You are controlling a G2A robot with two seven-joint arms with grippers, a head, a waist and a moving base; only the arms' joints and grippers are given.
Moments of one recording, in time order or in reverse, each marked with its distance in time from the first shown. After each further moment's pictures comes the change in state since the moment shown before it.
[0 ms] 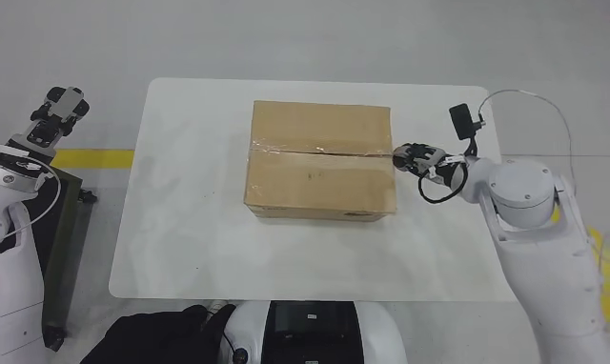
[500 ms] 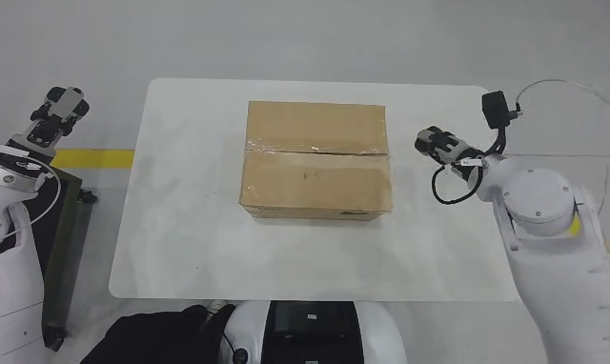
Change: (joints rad) left arm 0.000 0.000 0.000 0.000 0.000 0.000 0.000; right arm -0.086 0.022 0.104 -0.113 -0.131 -0.079 -0.139
